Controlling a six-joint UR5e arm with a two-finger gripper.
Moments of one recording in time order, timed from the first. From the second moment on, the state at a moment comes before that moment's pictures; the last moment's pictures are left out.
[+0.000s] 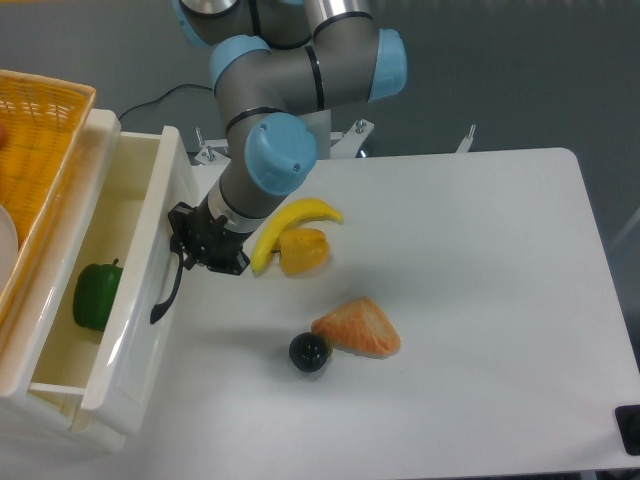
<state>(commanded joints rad) 2.29 -1.82 -1.65 -1.38 1.06 0.85</state>
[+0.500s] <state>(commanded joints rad) 2.26 -1.81 -1.65 -1.38 1.05 0.83</state>
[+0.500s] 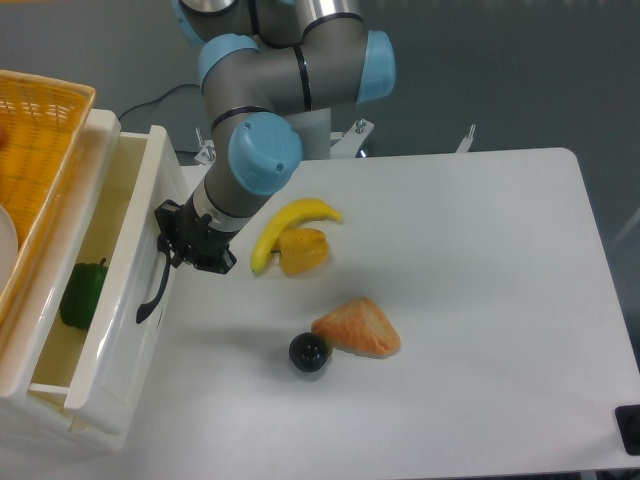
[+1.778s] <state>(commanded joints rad) 2.19 -1.81 -1.65 -1.37 1.04 0.81</state>
